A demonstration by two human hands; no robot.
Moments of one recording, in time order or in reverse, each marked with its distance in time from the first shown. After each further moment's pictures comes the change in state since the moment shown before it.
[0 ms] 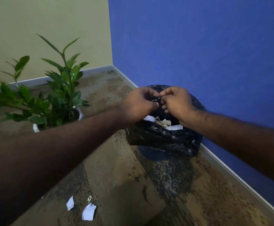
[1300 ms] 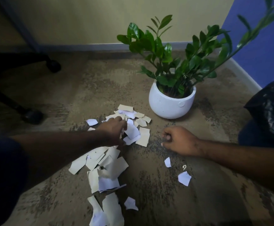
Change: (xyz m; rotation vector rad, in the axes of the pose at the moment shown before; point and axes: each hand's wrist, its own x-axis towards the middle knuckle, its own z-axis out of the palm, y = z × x) left_hand -0.263 -0.271 -0.289 1.035 -0.068 -0.453; right_hand -0.180 -0.008 0.291 -0.569 -1.004 -0.464
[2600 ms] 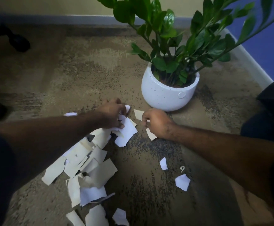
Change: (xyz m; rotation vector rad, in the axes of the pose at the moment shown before) left_hand 0.102 -0.011 0.025 -0.025 -0.019 0.043; right_hand 0.098 0.017 0.036 0.004 0.008 0.033
